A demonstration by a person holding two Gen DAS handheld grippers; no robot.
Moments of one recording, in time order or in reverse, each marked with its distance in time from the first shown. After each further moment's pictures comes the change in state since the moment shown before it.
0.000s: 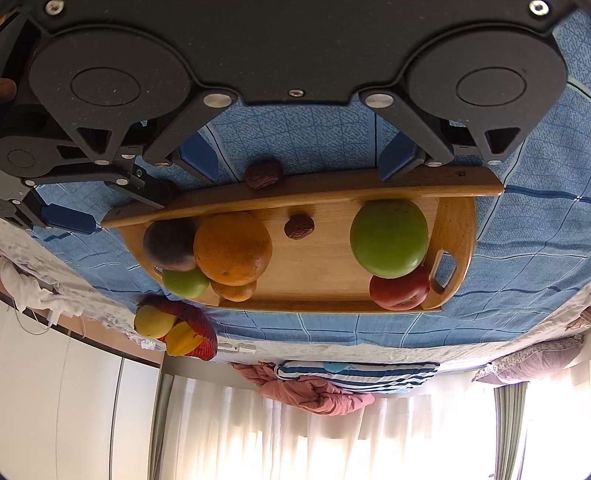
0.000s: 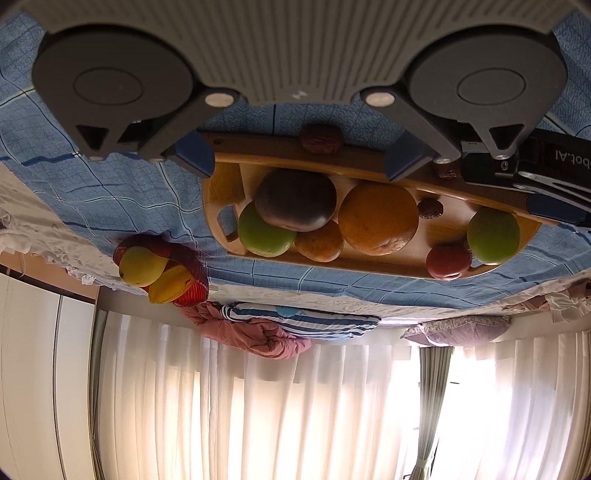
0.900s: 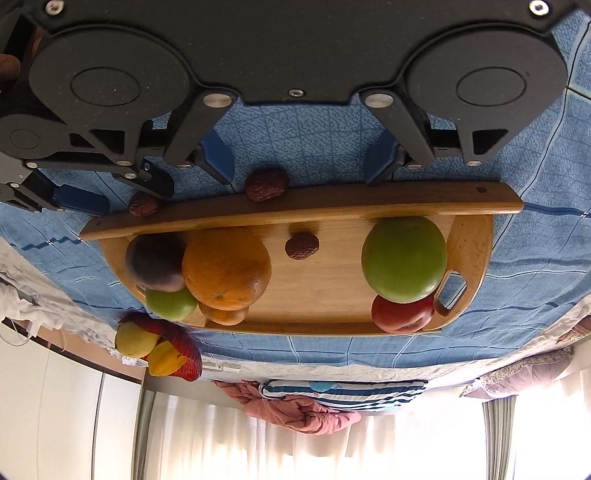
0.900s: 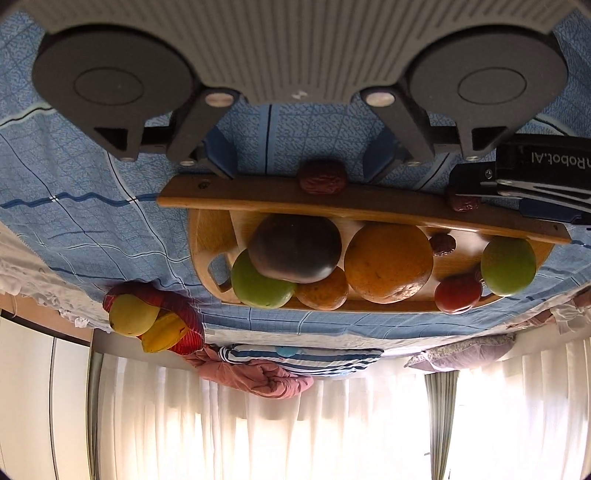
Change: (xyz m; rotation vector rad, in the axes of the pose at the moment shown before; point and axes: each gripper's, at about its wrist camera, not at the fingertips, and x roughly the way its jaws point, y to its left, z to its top) left arm 0.029 -0.018 -0.004 -0.003 0.053 0.072; right arm 0.025 -0.005 -0.014 0.063 0.117 0.027
